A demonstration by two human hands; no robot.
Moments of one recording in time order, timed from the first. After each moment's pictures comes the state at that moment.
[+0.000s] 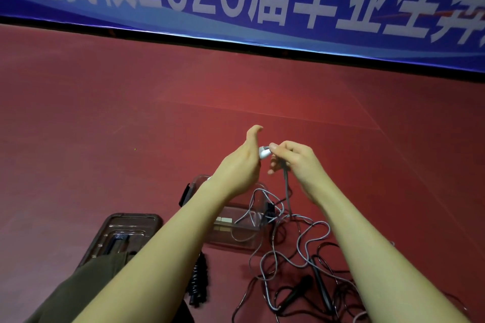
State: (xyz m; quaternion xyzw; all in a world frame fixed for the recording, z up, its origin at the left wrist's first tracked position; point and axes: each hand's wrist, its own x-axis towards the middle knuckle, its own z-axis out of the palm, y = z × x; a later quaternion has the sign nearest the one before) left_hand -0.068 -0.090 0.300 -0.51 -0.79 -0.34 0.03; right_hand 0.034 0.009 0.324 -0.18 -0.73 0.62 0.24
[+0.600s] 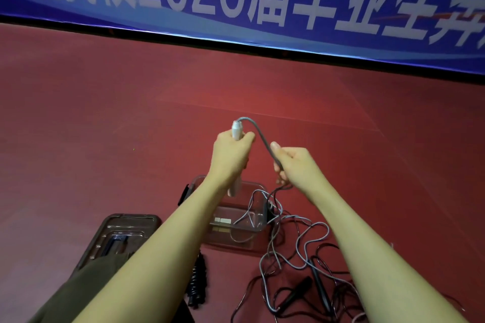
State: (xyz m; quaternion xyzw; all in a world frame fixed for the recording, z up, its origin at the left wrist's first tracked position) left_hand -0.065 -0.091 0.329 -0.24 -0.68 -0.68 -0.11; right_hand 0.030 0.013 0.315 -0.23 -0.80 0.51 0.23
